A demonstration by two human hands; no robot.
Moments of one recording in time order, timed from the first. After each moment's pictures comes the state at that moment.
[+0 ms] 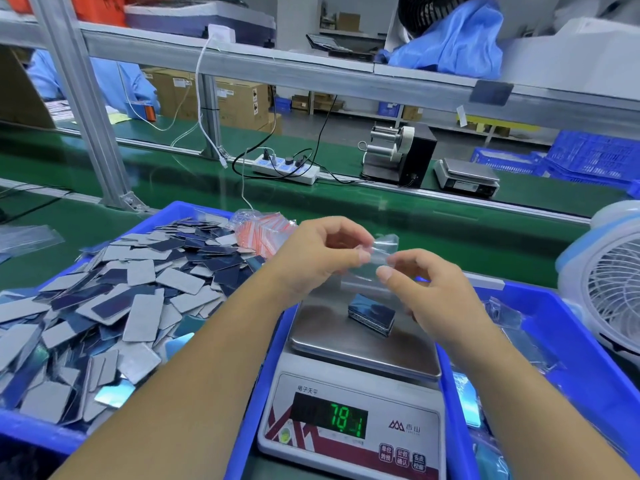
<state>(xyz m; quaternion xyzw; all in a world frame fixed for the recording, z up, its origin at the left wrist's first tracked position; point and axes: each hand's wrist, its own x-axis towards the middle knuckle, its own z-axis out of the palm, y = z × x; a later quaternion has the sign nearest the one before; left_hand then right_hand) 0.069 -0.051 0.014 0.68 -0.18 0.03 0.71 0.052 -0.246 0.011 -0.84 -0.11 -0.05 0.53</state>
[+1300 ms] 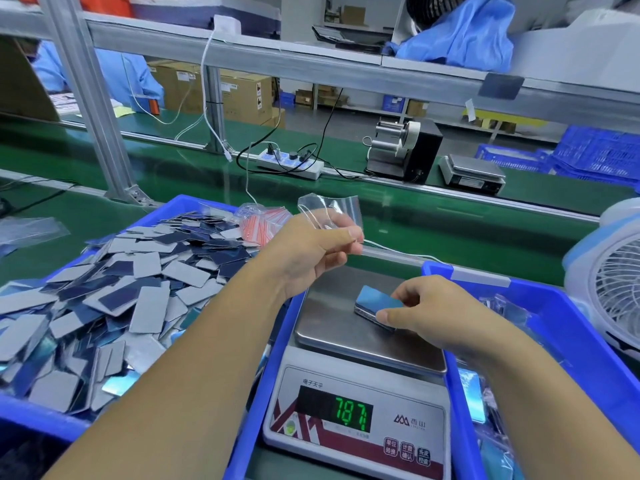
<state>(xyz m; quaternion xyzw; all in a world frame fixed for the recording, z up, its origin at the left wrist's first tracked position) 0.075 -0.043 0.015 0.57 -0.04 -0.02 0.82 0.048 -0.248 0.018 -0.95 -0.07 0.11 0.30</state>
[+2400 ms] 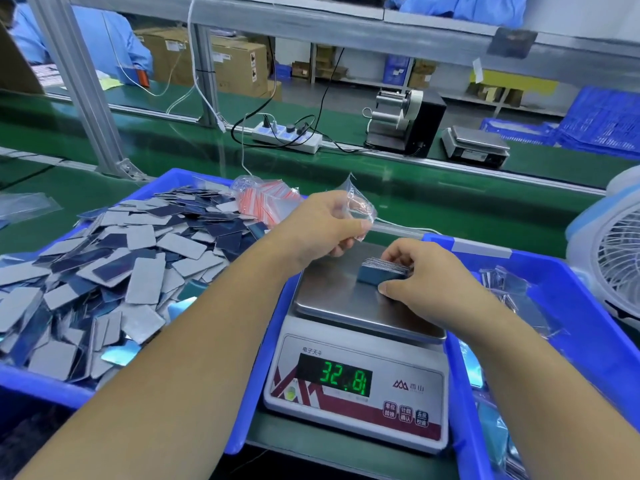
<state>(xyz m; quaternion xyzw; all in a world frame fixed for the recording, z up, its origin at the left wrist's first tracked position) 0.071 -0.055 0.008 0.77 -0.06 -0.01 0.64 0.048 -0.242 0.005 -0.95 -0.14 0.01 0.27</state>
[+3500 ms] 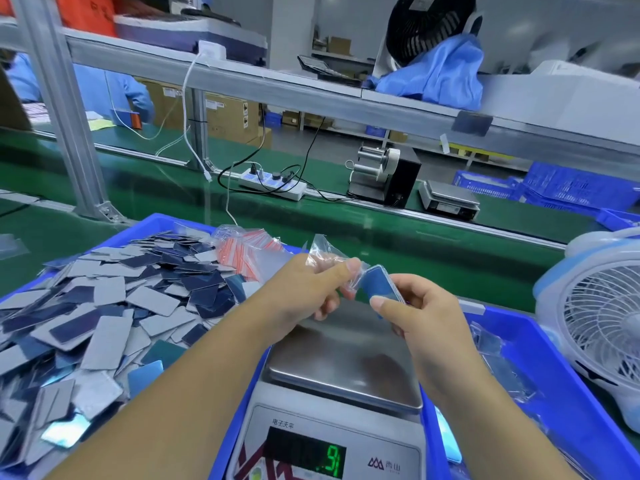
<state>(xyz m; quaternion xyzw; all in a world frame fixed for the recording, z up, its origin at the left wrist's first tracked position) 0.067 -0.067 0.011 0.71 -0.07 -0.03 0.70 0.046 -0.241 0.017 -0.75 -0.07 -0.04 0.66</state>
